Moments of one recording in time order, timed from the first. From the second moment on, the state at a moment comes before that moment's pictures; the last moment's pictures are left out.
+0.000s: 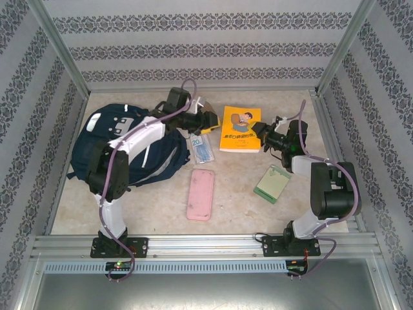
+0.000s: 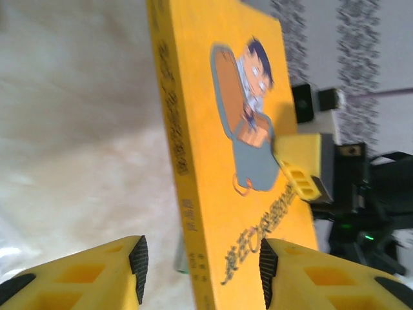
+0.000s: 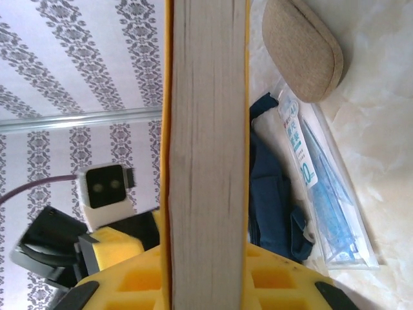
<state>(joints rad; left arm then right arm) -0.41 1.90 1.57 -0.40 0.71 -0.70 0.00 1.60 0.68 0.67 -0.92 1.40</state>
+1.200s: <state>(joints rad) -0.34 1.85 1.47 -0.98 -0.20 -0.18 0.33 1.78 0.86 0.61 -0.80 1.33</state>
